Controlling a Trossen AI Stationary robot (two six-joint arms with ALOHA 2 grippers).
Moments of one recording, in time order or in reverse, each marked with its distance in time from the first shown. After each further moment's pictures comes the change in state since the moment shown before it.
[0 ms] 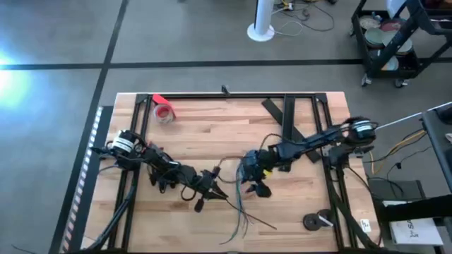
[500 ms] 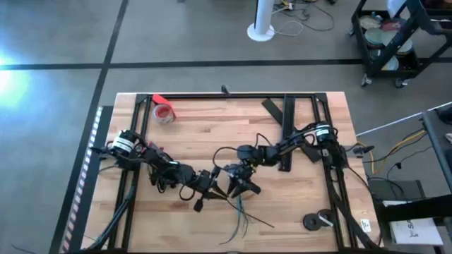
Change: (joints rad) left arm 0.000 0.000 0.000 0.093 0.017 0.051; right arm -0.172 0.417 0.021 0.845 -0.575 0.133
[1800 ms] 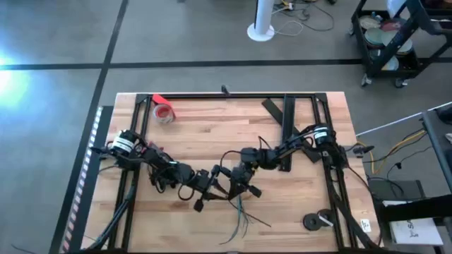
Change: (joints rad) left arm 0.001 0.002 0.002 0.064 -0.011 0.045; right arm 0.044 0.060 0.000 0.301 -0.013 -0.073
